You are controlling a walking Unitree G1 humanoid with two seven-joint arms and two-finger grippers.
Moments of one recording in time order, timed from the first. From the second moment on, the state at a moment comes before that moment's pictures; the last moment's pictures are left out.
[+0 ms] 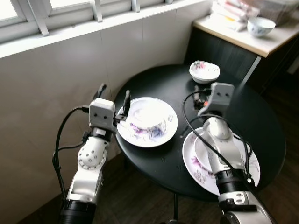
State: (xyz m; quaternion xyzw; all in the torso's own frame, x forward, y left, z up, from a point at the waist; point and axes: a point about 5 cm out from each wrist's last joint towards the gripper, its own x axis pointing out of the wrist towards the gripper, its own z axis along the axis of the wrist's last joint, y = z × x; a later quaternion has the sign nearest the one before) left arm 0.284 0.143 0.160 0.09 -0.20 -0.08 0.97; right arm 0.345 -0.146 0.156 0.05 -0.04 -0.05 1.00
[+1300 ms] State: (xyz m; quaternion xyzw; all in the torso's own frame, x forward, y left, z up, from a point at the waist) left arm 0.285 0.145 0.155 0.09 -0.19 -0.08 0.97; right arm 0.306 -0.148 0.139 0.09 0.13 -0.01 0.99
